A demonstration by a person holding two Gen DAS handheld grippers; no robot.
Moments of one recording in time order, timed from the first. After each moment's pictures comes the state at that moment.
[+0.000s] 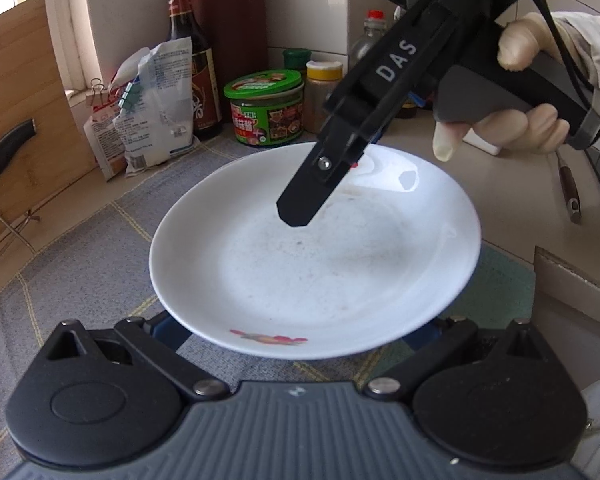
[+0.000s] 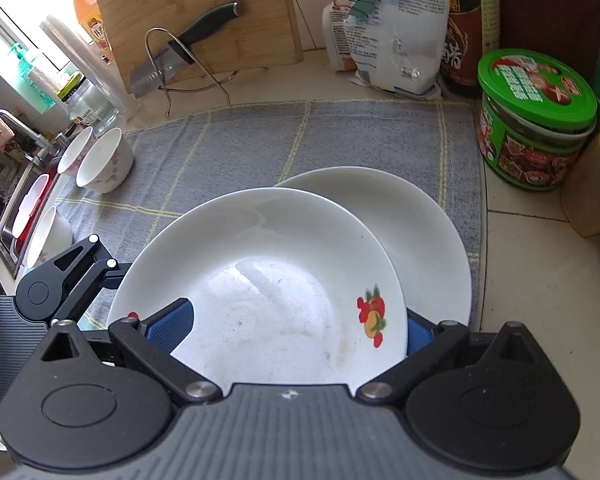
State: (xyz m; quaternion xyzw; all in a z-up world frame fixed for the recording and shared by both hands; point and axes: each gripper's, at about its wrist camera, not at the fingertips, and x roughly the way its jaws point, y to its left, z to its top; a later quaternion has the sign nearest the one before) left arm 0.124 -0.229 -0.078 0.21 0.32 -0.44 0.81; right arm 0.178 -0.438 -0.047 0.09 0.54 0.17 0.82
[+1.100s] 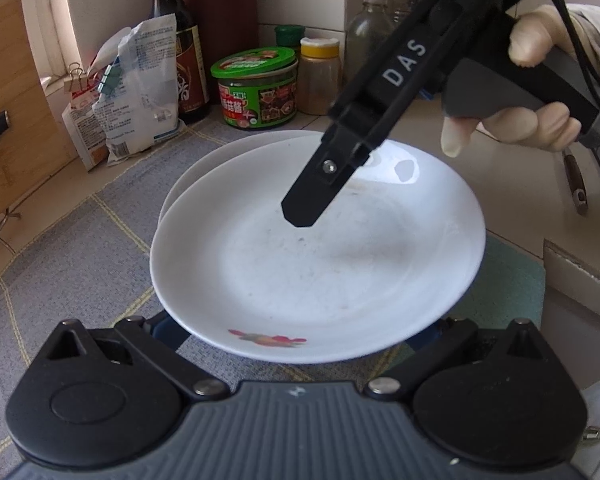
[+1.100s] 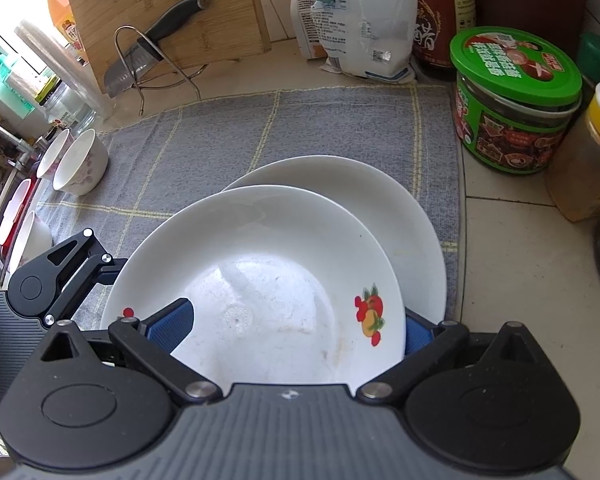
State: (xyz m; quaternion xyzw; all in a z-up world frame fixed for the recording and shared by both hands) left arm 0.144 -0.246 -0.089 0.22 0.35 -0.45 0.79; right arm 0.183 -0.450 -0.059 0.10 0.55 0.14 0.82
